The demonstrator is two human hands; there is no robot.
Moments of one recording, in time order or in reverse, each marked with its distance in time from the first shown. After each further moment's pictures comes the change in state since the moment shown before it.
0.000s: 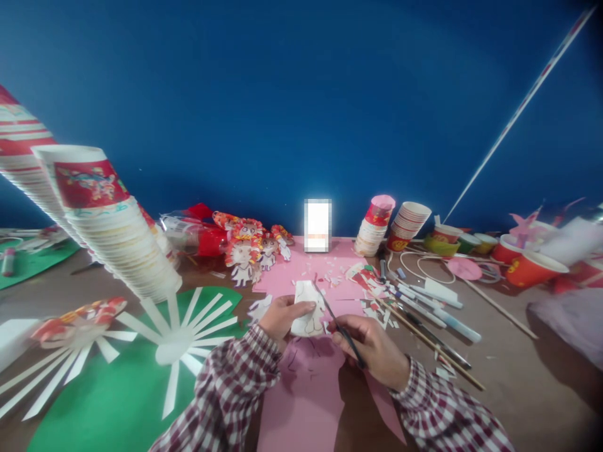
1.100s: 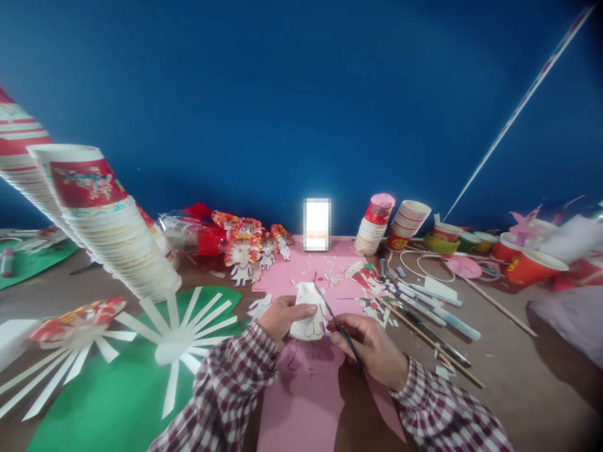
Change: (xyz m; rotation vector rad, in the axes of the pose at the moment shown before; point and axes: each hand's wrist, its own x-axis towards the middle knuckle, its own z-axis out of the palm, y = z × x) left_hand 0.001 0.002 -0.002 0.051 -0.058 -0.049; right_hand -0.001 -0.001 -0.001 -0.124 0.015 -0.069
